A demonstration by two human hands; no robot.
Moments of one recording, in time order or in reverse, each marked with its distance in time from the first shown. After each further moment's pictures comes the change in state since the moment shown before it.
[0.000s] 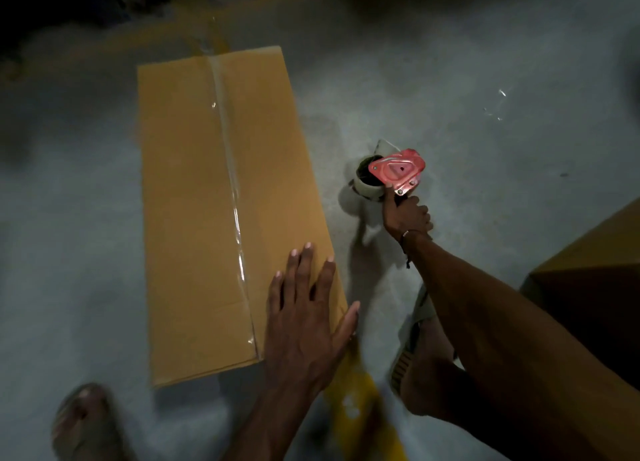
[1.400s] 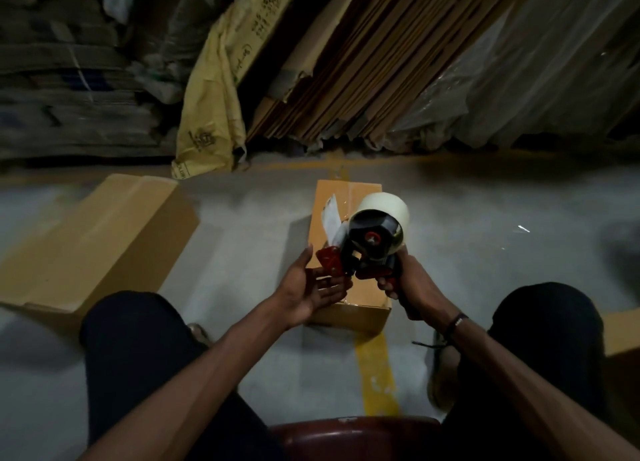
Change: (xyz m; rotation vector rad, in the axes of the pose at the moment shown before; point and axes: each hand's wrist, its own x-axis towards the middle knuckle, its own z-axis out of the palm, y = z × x) left_hand -0.207 -0.012 -0.313 -2.003 -0.222 -0.613; right_hand -0.459 -0.012 -0.246 0.481 -0.637 -0.740
